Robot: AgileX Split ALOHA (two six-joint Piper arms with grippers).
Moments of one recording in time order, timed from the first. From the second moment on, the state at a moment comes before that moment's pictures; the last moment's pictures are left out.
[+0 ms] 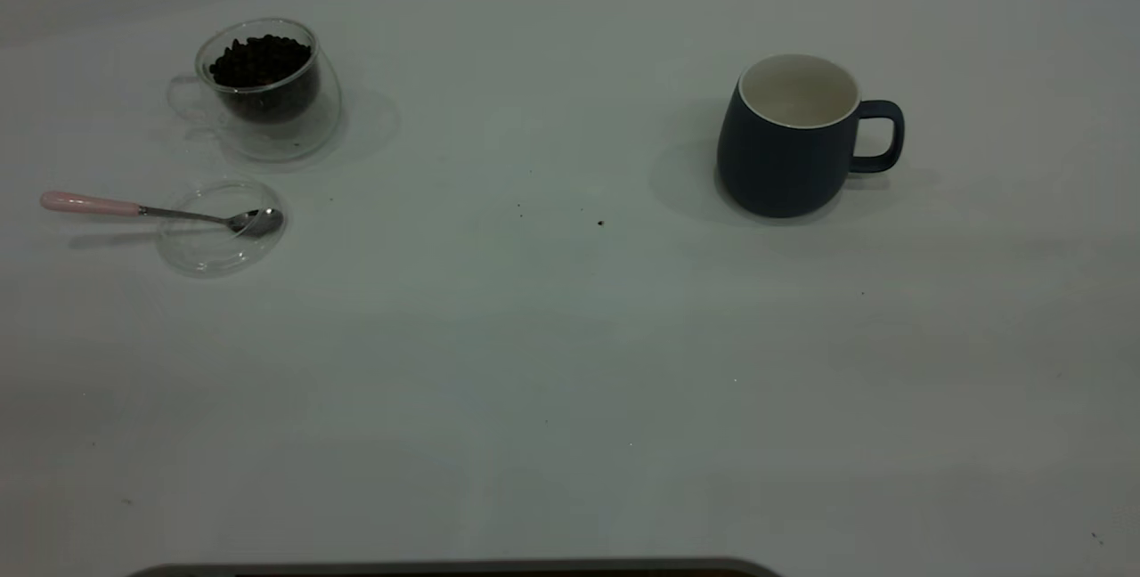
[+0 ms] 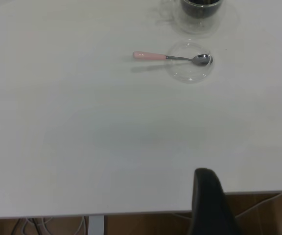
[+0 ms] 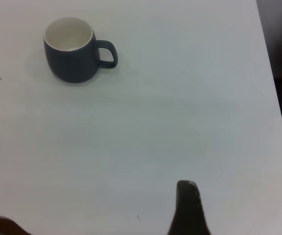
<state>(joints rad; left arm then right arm) 0.04 -0.02 -0.49 -0.04 1.14 0.06 0.00 0.03 -0.47 0.02 1.13 -0.06</state>
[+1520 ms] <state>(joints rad) 0.04 -0.02 -0.49 -0.04 1.14 0.06 0.14 1.78 -0.91 0.27 0.38 -1.32</state>
